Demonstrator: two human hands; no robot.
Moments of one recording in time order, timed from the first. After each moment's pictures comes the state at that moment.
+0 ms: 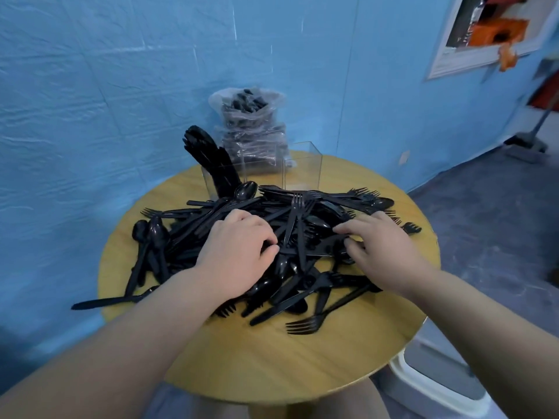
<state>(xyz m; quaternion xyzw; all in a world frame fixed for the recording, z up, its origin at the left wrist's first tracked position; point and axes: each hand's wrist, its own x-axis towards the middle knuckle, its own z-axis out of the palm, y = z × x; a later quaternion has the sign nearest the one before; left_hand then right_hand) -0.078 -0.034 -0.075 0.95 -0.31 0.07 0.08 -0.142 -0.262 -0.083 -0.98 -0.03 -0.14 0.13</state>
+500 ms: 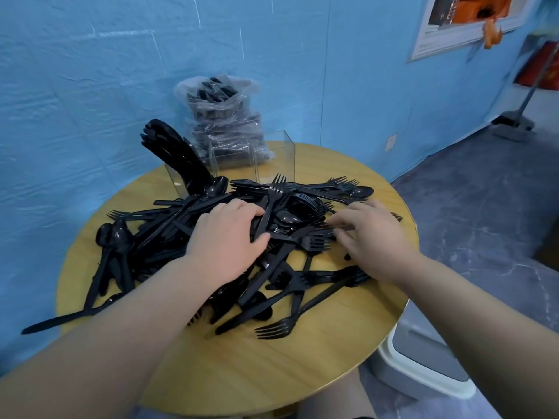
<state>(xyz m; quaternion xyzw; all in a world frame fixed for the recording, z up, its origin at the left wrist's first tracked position) -0.066 -0.073 -0.078 0.96 -0.26 0.08 0.09 -0.137 -0.290 -0.094 -0.98 0.00 -0.15 0.14</state>
